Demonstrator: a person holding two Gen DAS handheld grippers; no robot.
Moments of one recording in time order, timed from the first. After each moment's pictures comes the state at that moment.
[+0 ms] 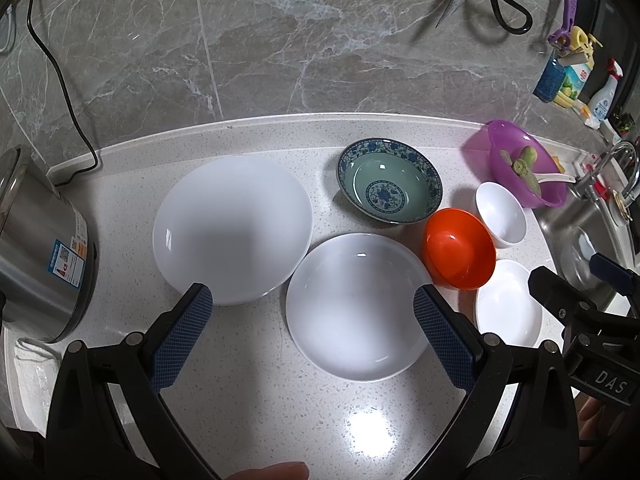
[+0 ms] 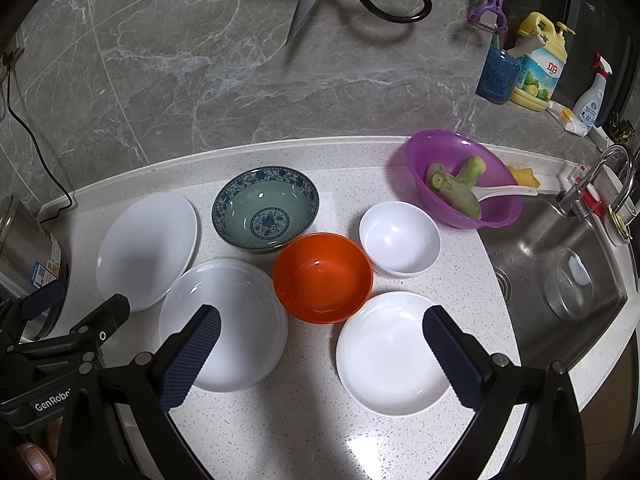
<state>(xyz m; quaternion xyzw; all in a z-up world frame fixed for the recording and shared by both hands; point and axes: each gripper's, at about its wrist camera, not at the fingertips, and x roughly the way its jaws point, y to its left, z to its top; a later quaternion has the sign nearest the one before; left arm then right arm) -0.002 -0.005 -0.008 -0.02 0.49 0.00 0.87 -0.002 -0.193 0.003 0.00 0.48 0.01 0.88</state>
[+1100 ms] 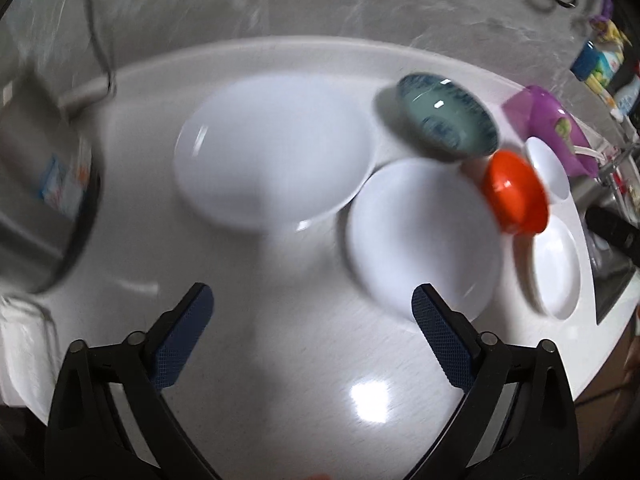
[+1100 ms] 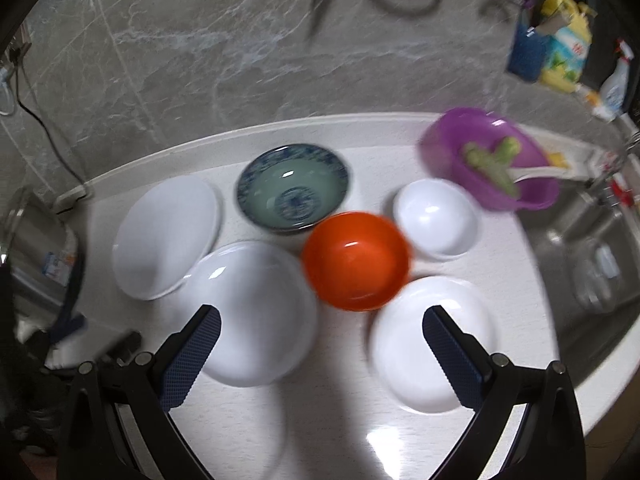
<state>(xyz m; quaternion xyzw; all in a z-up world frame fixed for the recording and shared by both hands) -0.033 0.064 -0.089 -0.06 0.55 0.02 0.83 0.002 -0.180 -0.029 0.04 0.50 0.07 0.86</state>
